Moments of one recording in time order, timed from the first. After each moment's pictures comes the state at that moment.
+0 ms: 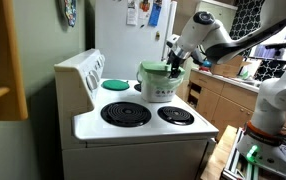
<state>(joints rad) 0.24 -0.39 0.34 -2.45 -0.85 2.21 0.11</state>
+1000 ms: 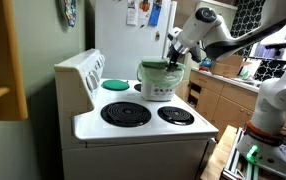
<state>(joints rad) 0.23 -0.40 0.33 -2.41 -0.96 2.21 0.26</state>
